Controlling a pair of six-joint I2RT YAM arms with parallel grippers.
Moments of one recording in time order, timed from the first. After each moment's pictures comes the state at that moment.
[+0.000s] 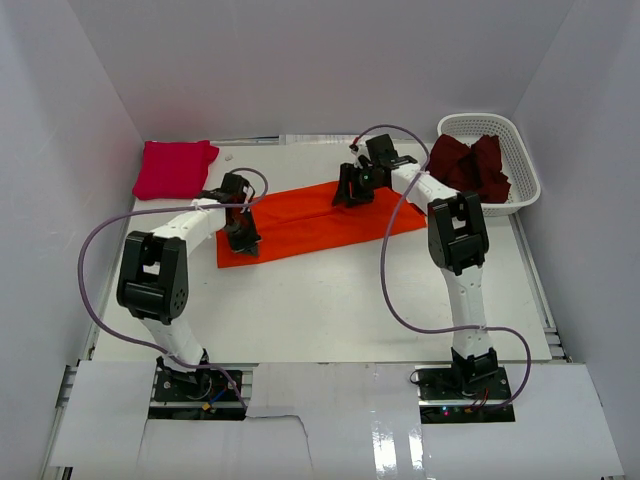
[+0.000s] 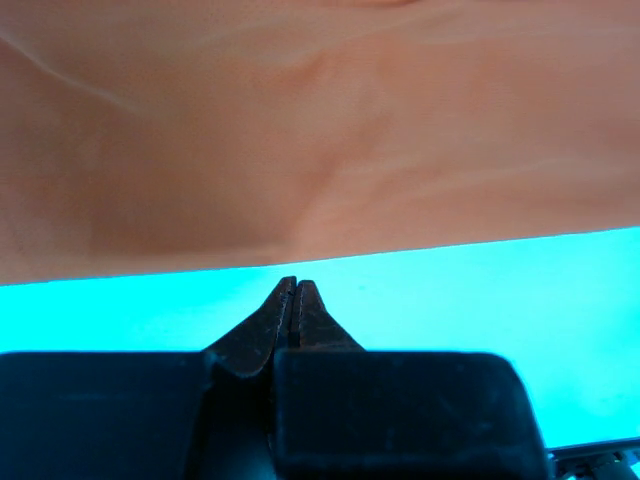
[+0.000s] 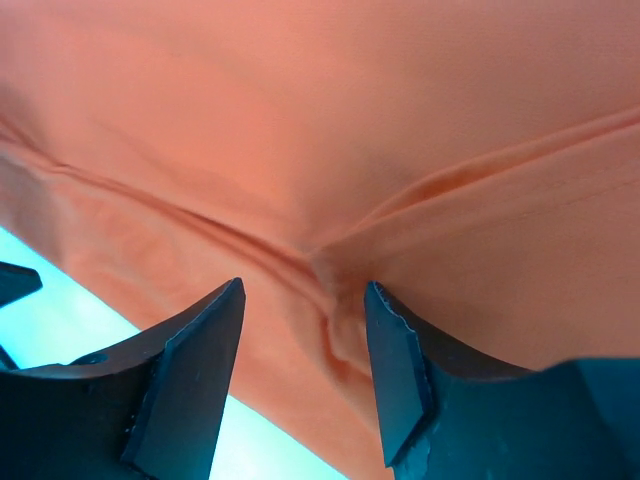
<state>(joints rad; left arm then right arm) -0.24 1.78 1.20 -0.70 0.09 -0.52 0.38 2.33 1.90 -0.50 -0.51 0.28</state>
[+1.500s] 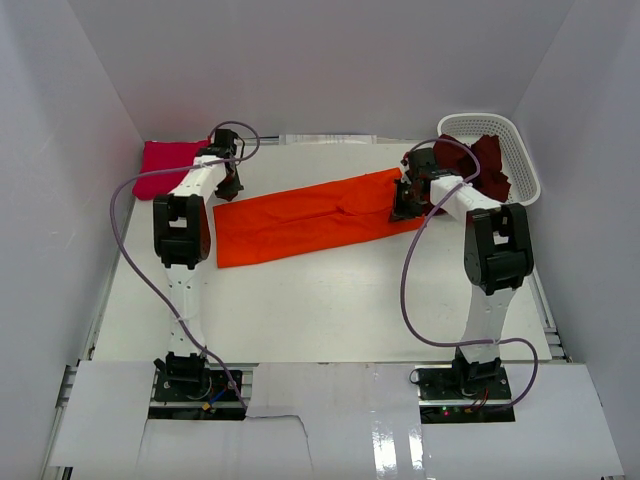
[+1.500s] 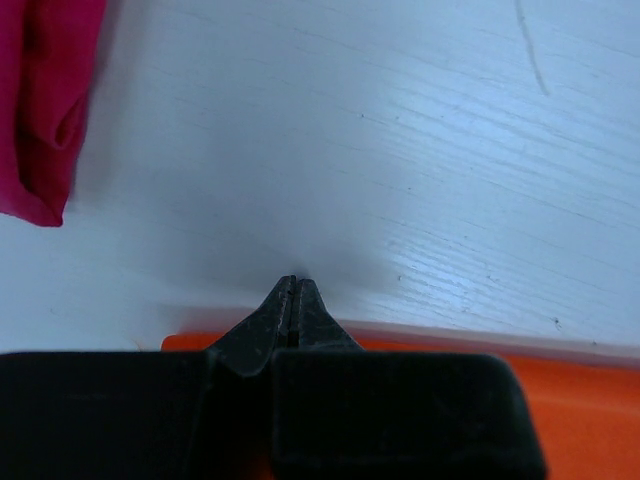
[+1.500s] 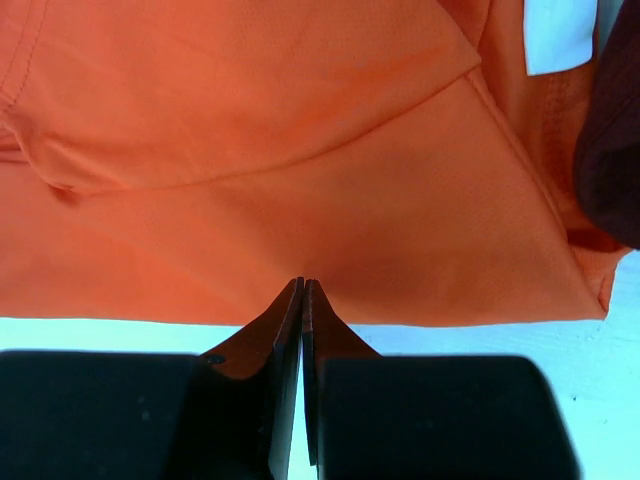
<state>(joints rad) -0.10 2.37 2.02 -0.74 -0.26 -0.31 0.24 1.98 1.45 -0.53 -0.21 0.30</state>
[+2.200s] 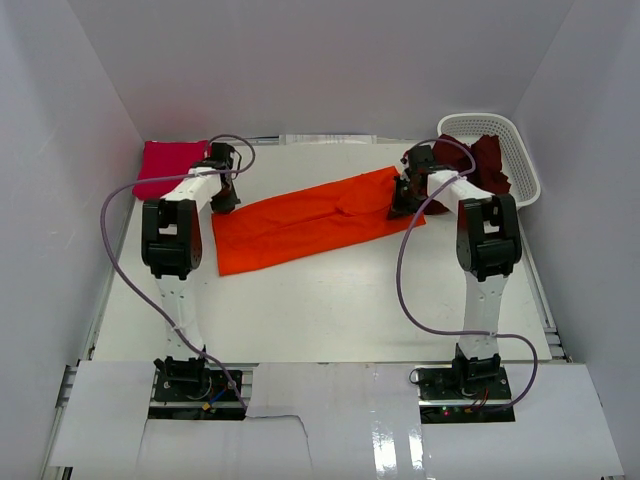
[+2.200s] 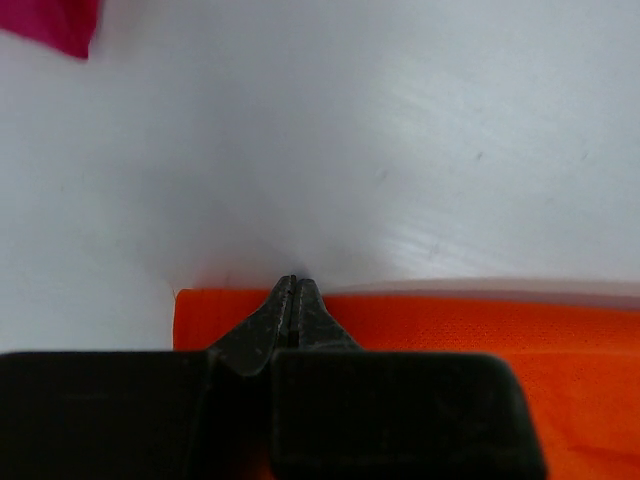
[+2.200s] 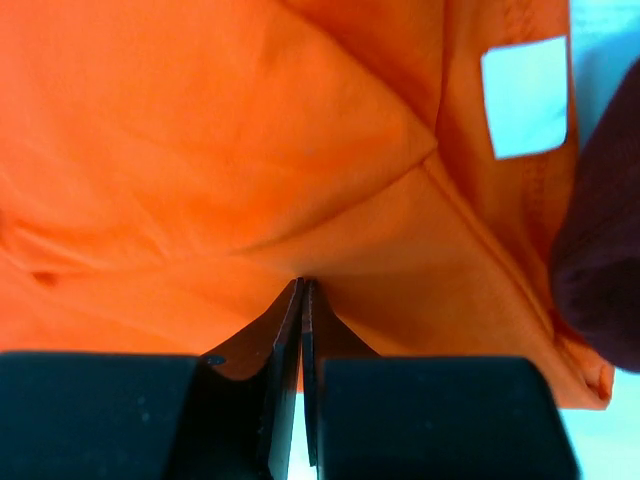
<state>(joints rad) -0.09 2.21 1.72 -0.65 -0.26 -0.37 0.21 2.13 1.58 -0.54 -0.25 0.31</state>
